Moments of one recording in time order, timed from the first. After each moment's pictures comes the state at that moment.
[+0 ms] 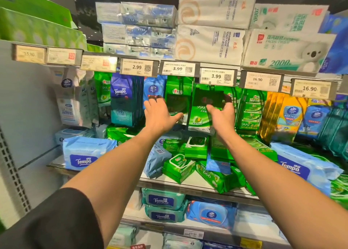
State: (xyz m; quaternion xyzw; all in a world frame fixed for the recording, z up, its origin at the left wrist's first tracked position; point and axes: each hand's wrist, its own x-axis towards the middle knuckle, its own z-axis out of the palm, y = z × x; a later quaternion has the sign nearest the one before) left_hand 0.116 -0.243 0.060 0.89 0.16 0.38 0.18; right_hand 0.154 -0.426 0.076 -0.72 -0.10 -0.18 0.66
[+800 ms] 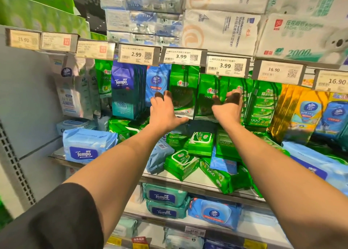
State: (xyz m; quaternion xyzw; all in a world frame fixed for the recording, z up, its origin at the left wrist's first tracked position) left_hand 0.136 -0.243 0.038 0.91 0.14 0.35 0.16; right_hand 0.211 -0.420 0.065 -0.81 -0.04 -0.23 0.54
